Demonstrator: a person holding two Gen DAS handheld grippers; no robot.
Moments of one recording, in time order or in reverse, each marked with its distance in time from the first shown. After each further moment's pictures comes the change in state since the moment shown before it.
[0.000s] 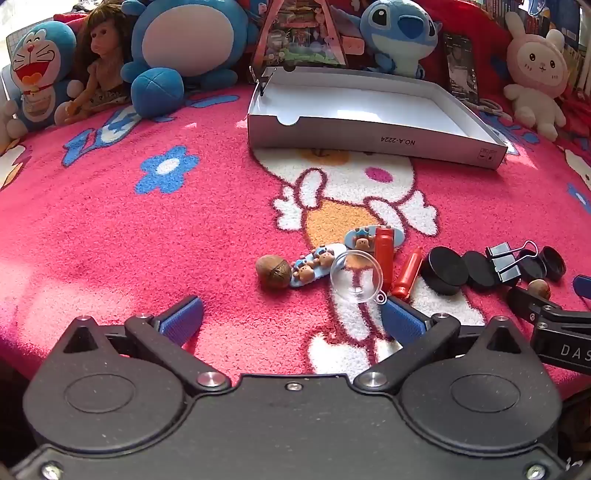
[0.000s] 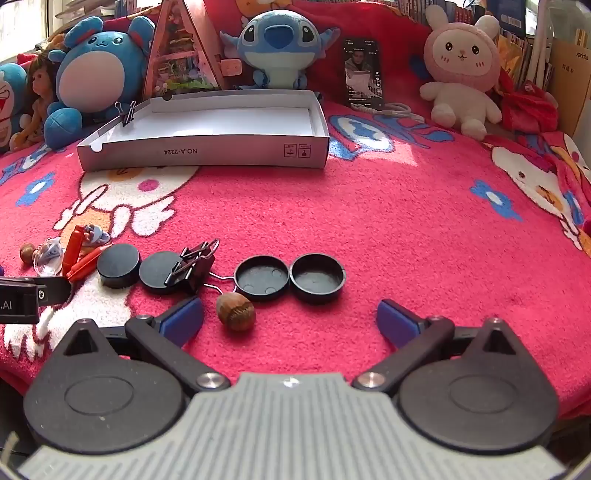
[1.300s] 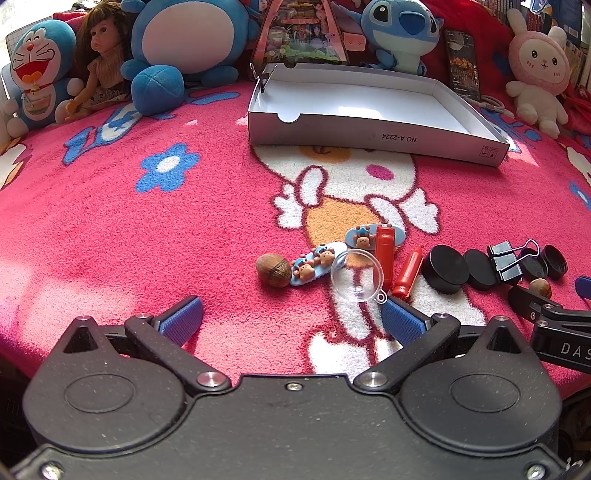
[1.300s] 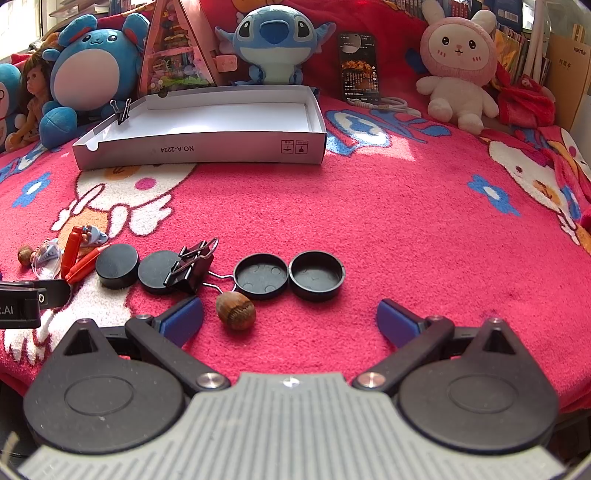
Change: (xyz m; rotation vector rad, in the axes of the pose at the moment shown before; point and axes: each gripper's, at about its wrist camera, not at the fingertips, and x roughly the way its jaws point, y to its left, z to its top) left arm 0.001 0.000 0.000 0.004 0.009 0.006; right arm 0.000 0.001 0.002 0.001 0.008 0.000
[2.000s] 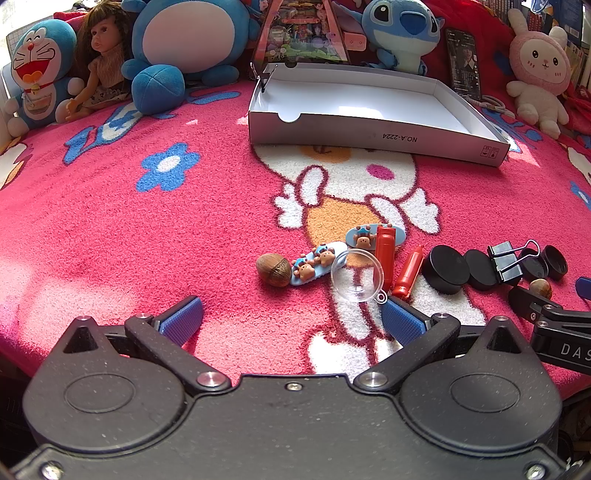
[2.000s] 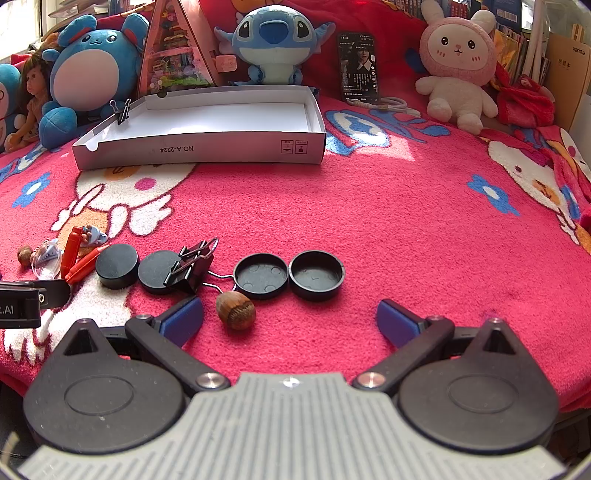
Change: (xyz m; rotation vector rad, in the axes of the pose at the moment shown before) left arm 0.002 -0.001 -0.001 0.000 0.002 0.000; right arm 0.000 0.000 0.000 0.001 0.002 0.000
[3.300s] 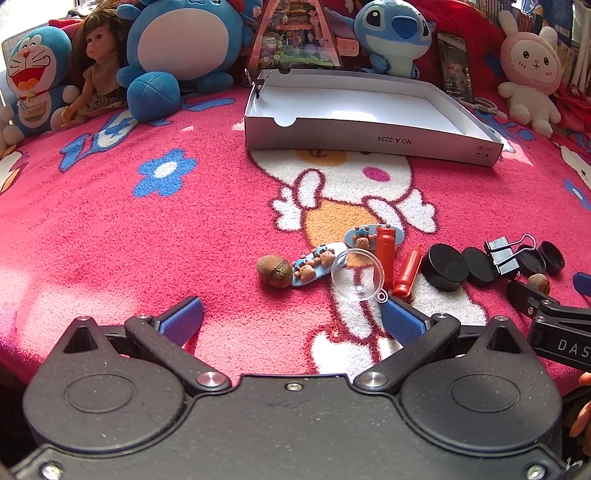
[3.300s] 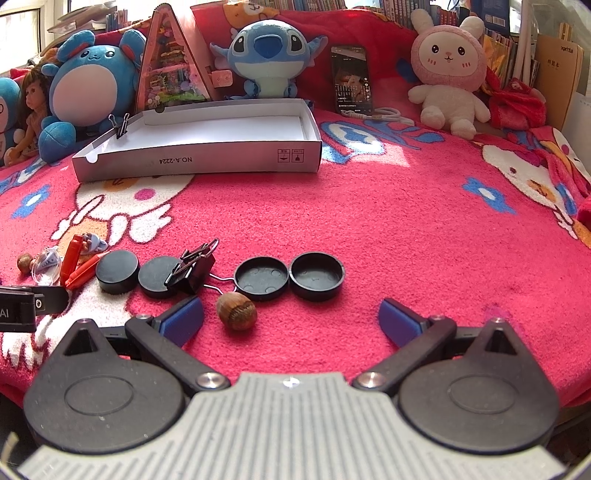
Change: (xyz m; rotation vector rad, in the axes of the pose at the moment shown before) left arm -0.003 0.004 -0.006 0.020 -0.029 -0.016; right arm -0.003 0.000 -0.012 0.022 -0.068 -0.003
